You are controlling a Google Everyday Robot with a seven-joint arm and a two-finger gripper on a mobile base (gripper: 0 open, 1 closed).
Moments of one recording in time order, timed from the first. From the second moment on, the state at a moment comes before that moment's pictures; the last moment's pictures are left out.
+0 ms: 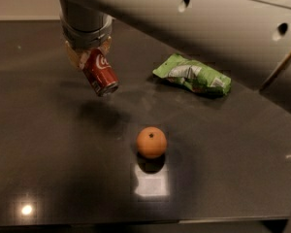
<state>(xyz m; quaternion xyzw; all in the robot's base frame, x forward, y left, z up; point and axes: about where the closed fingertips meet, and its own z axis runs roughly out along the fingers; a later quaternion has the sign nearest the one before) 0.598 0.134 0.943 -0.37 0.89 0.01 0.27</state>
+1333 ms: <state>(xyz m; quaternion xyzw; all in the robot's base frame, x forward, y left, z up) 0.575 0.108 0.971 -0.45 0.76 0.12 0.45</state>
